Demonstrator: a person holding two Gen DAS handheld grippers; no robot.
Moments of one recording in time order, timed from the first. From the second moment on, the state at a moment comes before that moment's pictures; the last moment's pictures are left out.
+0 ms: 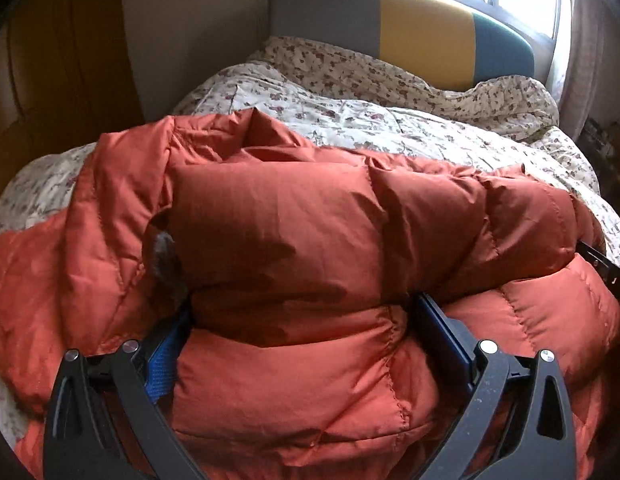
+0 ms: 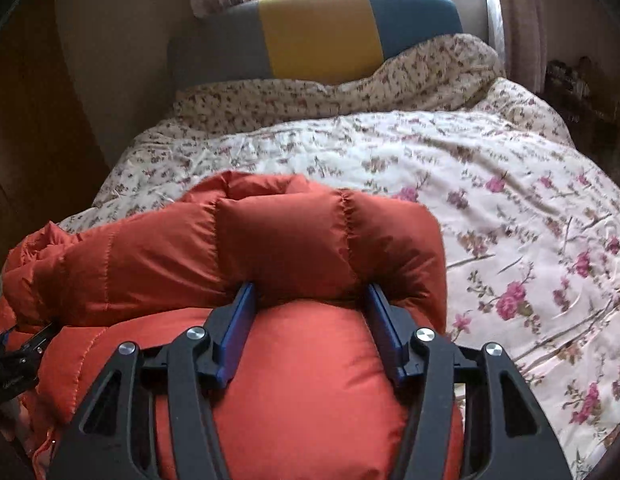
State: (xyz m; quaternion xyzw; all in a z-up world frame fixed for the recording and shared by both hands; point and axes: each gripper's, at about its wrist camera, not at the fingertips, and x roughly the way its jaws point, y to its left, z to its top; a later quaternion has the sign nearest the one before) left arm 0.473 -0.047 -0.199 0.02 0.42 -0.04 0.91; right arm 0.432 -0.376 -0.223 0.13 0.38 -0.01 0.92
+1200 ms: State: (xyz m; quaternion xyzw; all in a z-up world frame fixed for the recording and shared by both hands) left arm 0.441 -0.018 -0.179 -0.02 0.43 -0.03 0.90; right arm 0.392 -0.344 -0.221 0.10 0.40 0.04 0.91
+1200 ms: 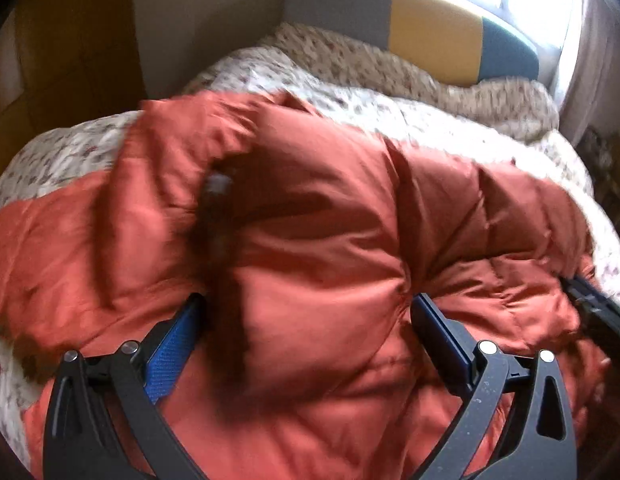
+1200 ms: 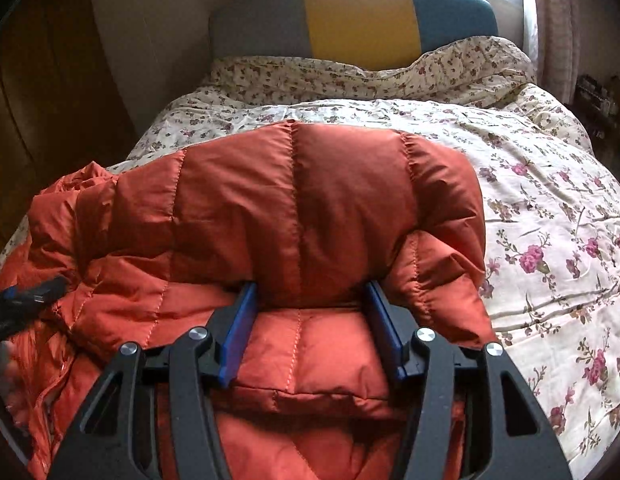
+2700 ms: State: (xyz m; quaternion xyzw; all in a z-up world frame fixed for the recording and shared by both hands) left arm 0.384 0.297 -0.126 -0.28 0.19 0.25 0.91; right arm 0.390 -0.342 -0.219 0.10 0.40 0.04 0.91
